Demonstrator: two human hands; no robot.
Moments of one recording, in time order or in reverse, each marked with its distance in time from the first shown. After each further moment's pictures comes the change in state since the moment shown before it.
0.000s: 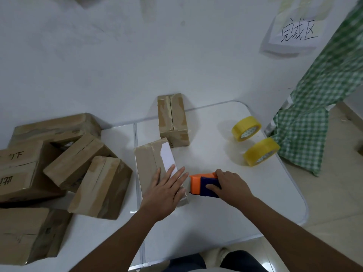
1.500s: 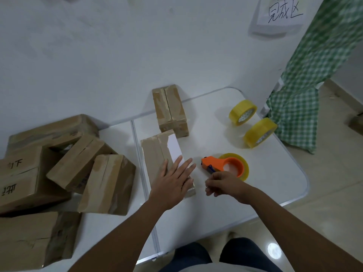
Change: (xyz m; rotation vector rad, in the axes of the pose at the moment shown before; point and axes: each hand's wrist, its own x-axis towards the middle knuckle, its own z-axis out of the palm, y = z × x) left_hand -0.004 -0.002 -0.001 0.026 -0.002 0.116; right_hand -0.035 -0.034 0.010 1.234 -0.352 0.242
